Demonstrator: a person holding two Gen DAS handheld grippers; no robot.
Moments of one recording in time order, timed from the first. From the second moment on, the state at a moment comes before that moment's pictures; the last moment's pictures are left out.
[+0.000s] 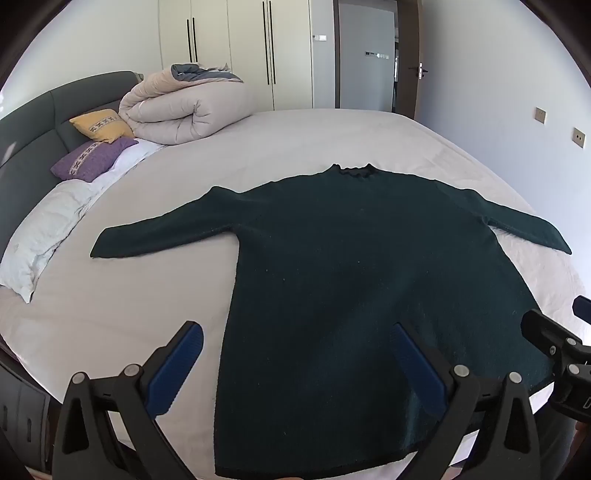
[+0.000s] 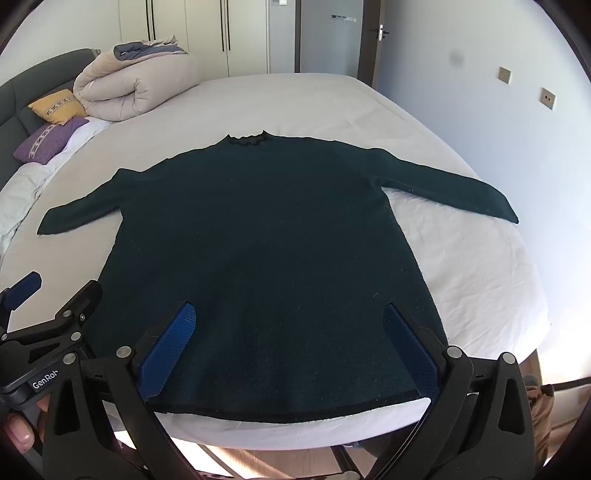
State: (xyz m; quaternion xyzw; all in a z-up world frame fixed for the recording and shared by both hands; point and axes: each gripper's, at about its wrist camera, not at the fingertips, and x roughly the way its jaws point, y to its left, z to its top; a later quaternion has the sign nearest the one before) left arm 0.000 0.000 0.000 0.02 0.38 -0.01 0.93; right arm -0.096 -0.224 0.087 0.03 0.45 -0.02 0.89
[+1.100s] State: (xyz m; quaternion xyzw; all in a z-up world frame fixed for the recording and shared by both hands) left arm 0.000 0.003 -0.006 0.02 0.39 -0.01 0.92; right arm -0.099 -0.218 0.081 0.02 0.45 -0.02 0.89
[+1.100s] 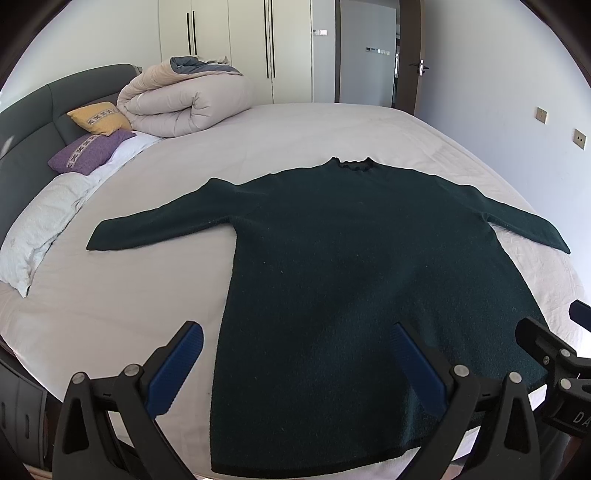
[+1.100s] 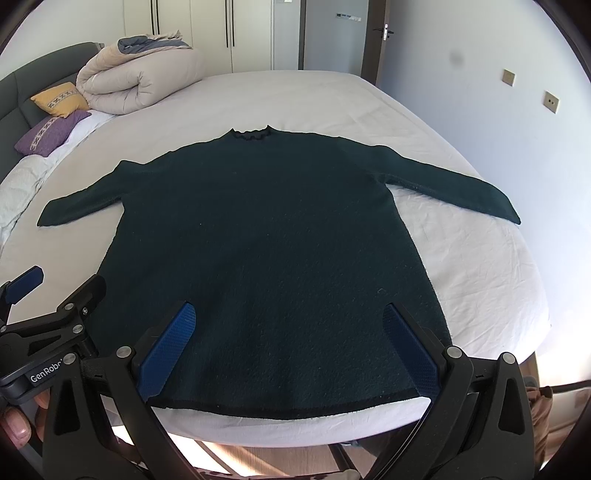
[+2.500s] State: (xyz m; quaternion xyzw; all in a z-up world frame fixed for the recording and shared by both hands) left arm -0.001 0.003 -0.010 0.01 0.39 -0.01 0.92; right arm -0.103 -0.213 0.070 0.02 0.46 -0.02 0.89
